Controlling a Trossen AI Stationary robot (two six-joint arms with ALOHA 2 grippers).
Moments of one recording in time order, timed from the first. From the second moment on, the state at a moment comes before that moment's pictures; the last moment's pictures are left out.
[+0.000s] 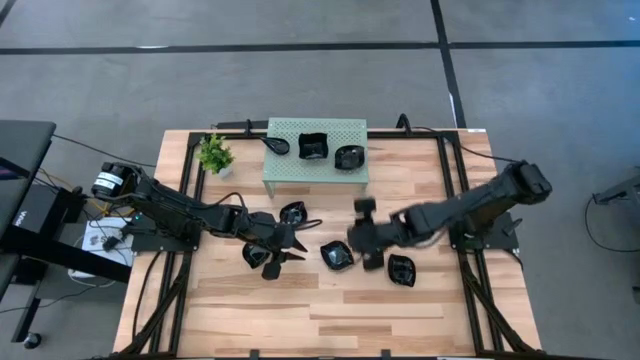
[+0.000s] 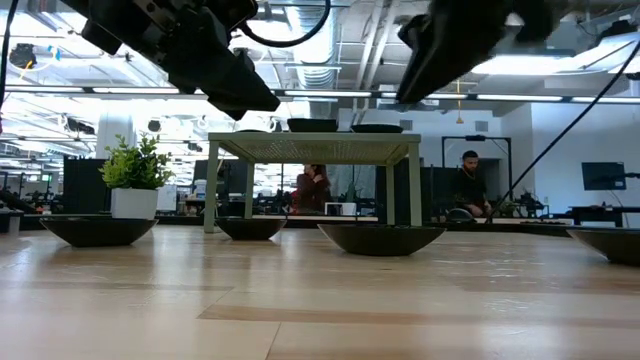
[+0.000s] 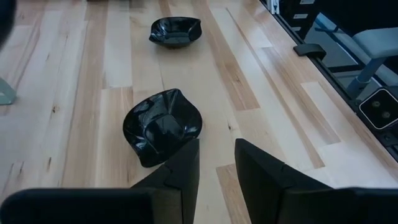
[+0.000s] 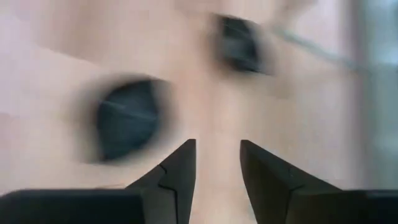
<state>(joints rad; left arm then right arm) -0.25 1.43 0.68 0.23 0.05 -0.01 0.31 1.49 1.12 -0.58 0.40 -0.07</state>
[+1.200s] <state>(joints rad) -0.25 1.43 0.68 0.25 0.05 -0.01 0.43 1.92 1.19 -0.31 0.37 0.44</state>
